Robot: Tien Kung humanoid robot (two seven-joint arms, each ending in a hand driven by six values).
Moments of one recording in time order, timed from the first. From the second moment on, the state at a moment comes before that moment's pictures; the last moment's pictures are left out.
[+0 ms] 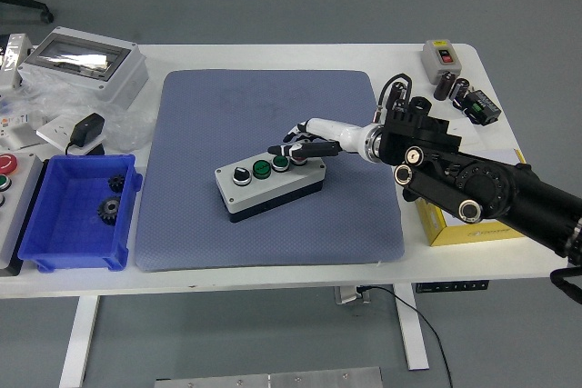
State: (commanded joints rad) left arm -0.06 0.14 -1.77 -0.31 1.65 -0.09 0.28; right arm 0.94 -0.24 0.35 0.95 -1.34 0.17 -0.12
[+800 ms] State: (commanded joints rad) left arm -0.05 0.13 -1.76 -0.31 1.63 -0.08 0.27; right arm 0.79 -0.37 0.41 1.20 -1.36 0.12 -0.13
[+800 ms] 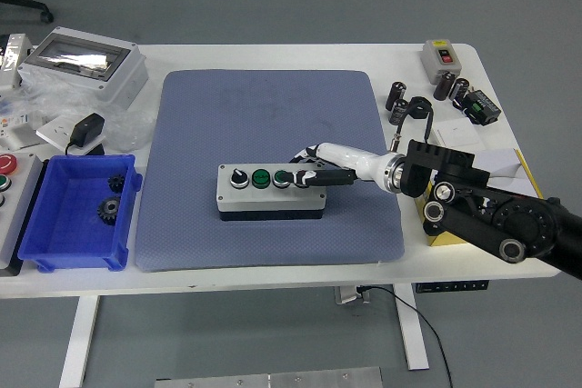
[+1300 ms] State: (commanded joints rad) left arm -0.05 0.13 -1.76 -0.31 1.64 -0.08 0.27; right arm 0.76 -0.37 0.47 1.21 -1.41 0.04 -0.09
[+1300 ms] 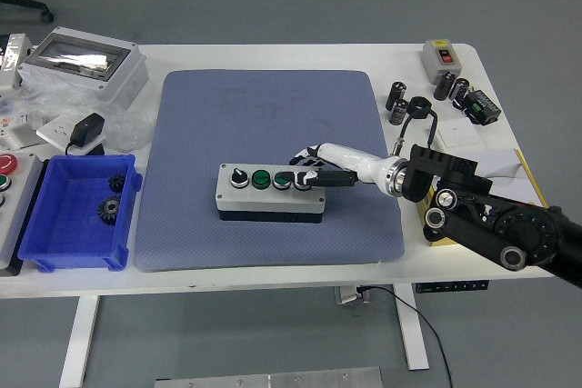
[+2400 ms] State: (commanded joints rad) left arm -0.04 0.13 -1.76 -0.31 1.61 -0.09 0.26; right arm 0.52 -0.70 0.73 1.63 -1.19 0.17 -0.11
